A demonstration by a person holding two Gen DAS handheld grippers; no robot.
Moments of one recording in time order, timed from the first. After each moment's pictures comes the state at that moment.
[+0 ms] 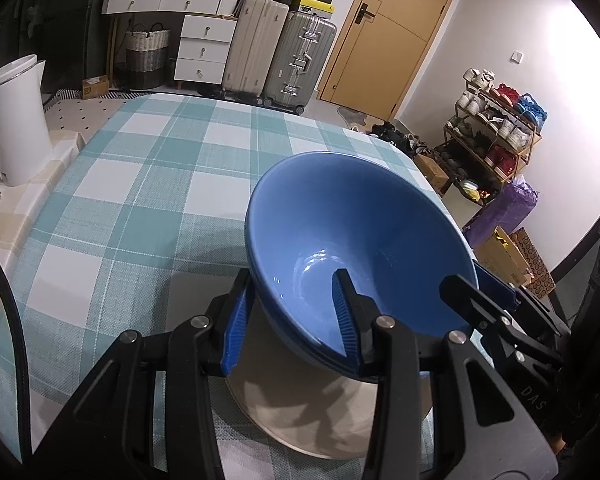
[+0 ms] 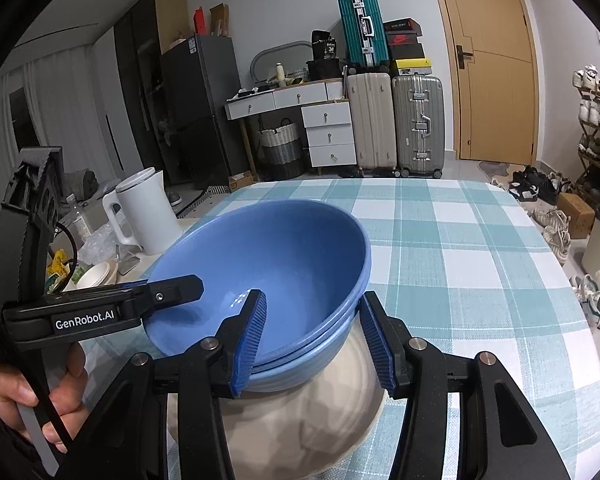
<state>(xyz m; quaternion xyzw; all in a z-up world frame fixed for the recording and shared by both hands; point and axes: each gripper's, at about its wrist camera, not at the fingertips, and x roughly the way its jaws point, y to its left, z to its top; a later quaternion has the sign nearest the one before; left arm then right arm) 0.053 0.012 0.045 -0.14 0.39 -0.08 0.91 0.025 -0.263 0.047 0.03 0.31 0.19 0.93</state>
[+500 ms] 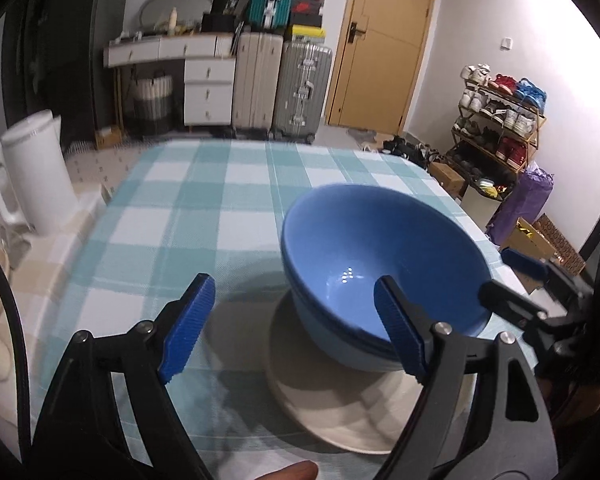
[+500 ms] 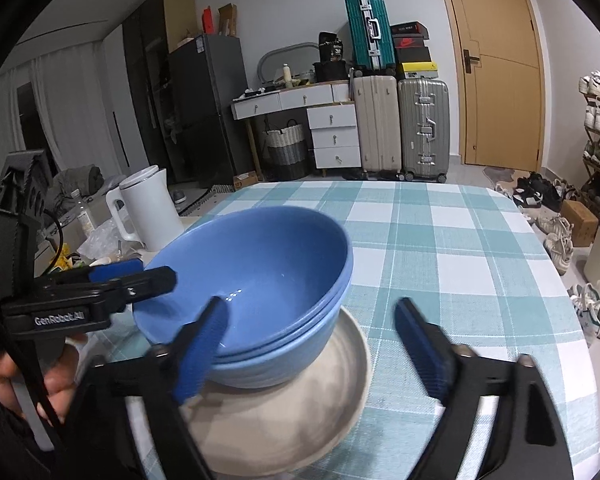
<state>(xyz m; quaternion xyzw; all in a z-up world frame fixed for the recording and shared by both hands) 0.034 0.020 0.054 -0.05 0.32 -0.06 0.94 0.027 -0.285 0.045 0.01 0.30 0.20 0.93</state>
